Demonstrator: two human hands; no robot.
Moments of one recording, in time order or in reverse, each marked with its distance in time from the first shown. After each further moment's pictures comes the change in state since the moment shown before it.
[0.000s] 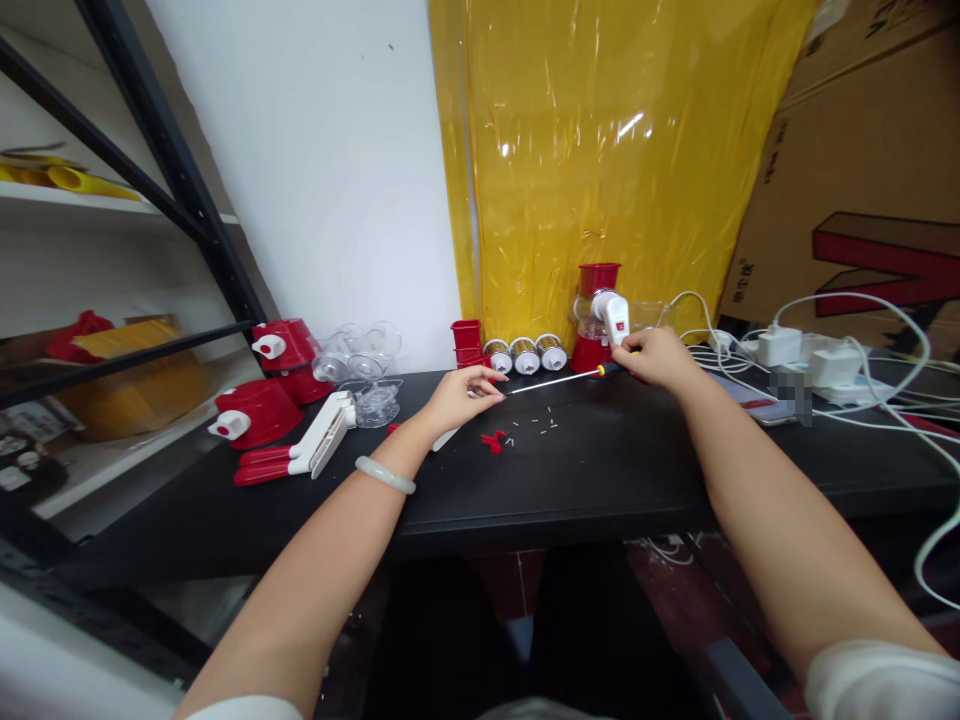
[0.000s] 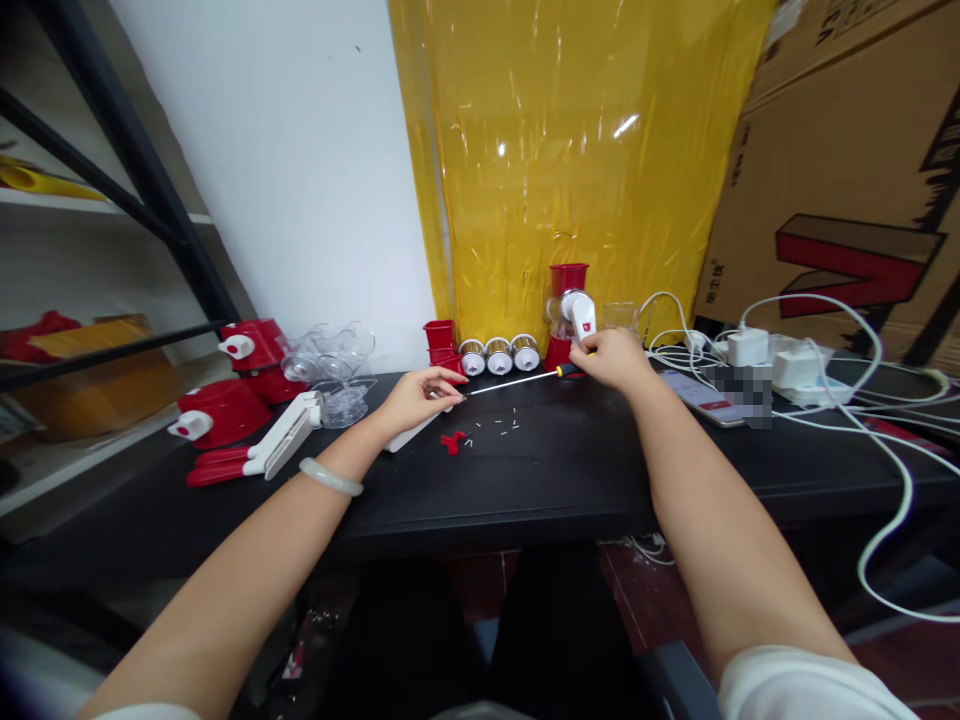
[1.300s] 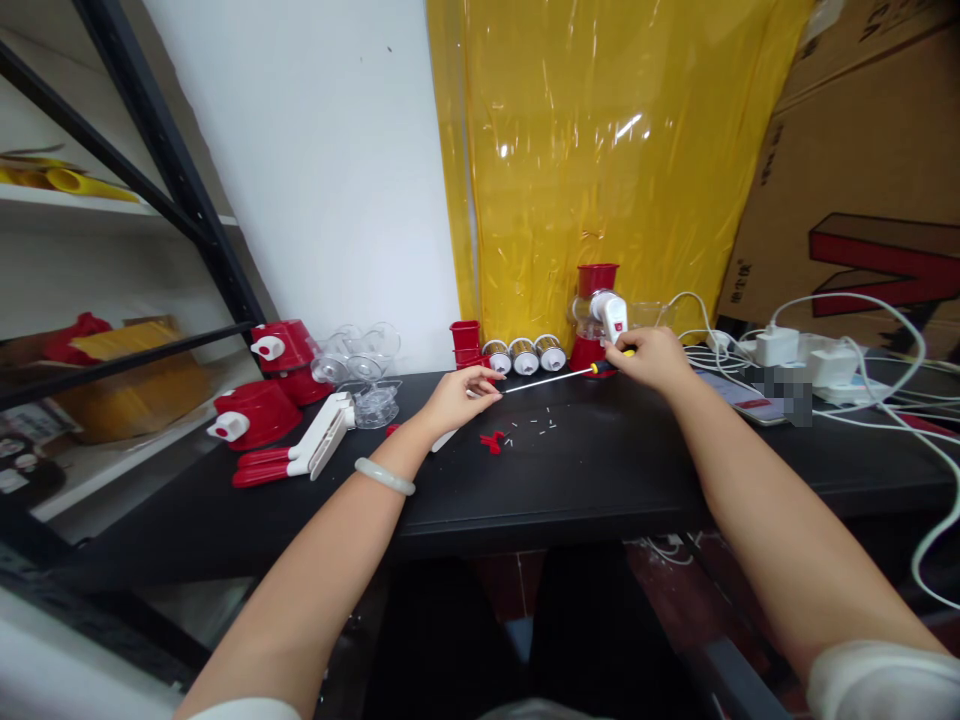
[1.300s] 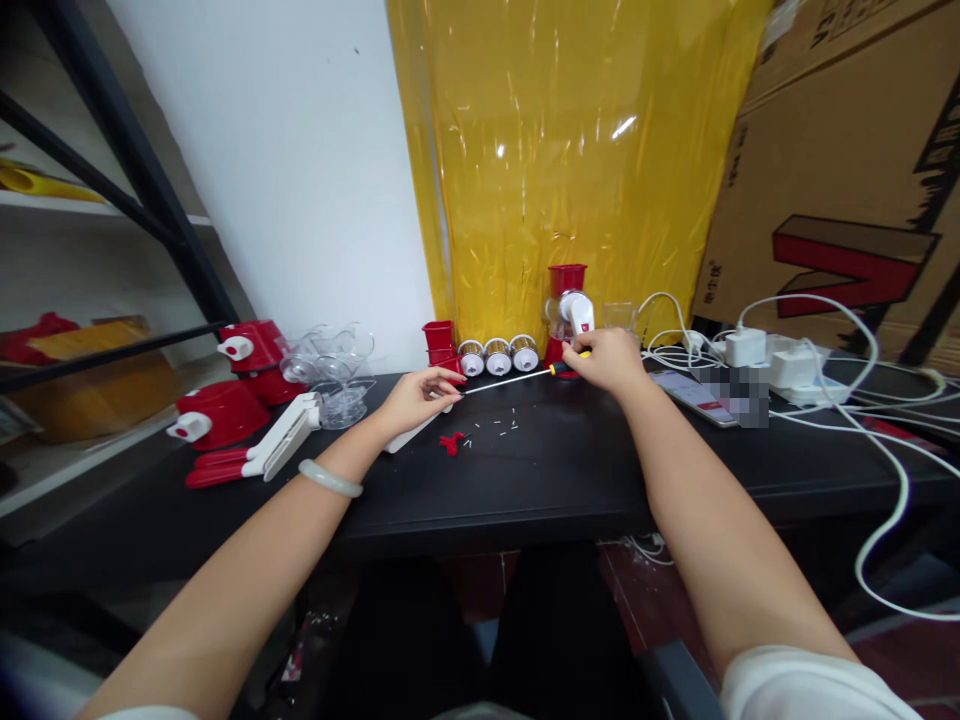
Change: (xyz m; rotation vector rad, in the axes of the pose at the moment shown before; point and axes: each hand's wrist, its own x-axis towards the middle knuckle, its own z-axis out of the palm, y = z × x) left_hand -0.001 0.003 0.000 0.047 0.029 0.020; right_hand -0.004 -0.009 0.003 -0.083 0.136 -0.058
